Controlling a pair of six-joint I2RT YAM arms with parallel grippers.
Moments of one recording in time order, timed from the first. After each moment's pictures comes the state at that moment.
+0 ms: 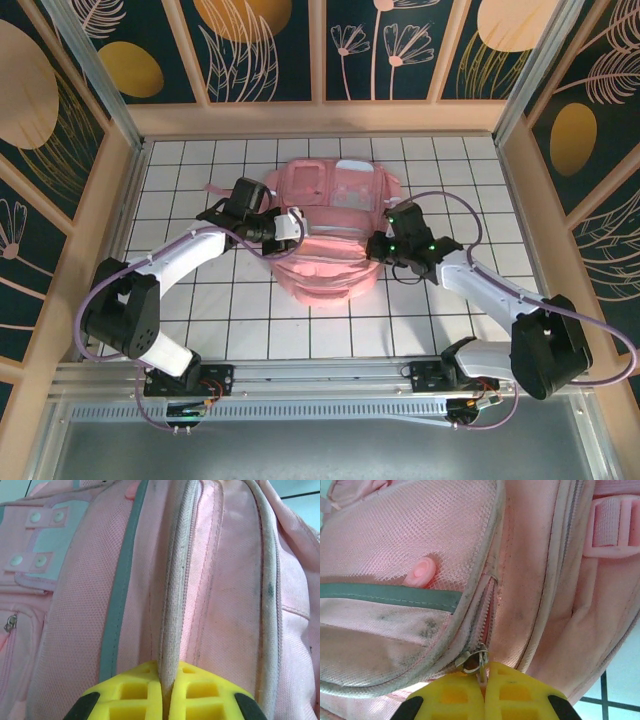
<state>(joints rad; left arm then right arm) -0.46 1.54 1.02 -0.36 0.58 0.96 0.52 1.25 0.75 -0.34 -0.15 0.65</state>
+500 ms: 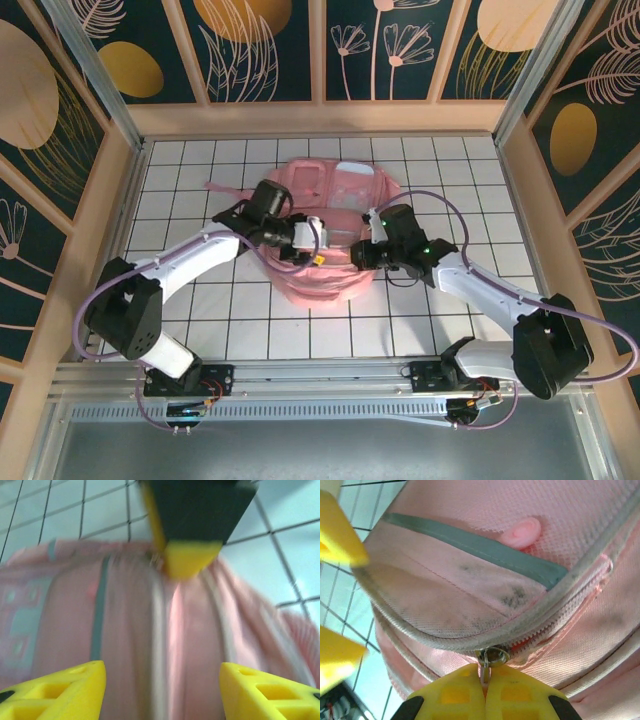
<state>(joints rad) -0.62 1.56 1.08 -0.36 0.63 0.95 0.61 1.25 0.76 -0.30 -0.35 0.47</state>
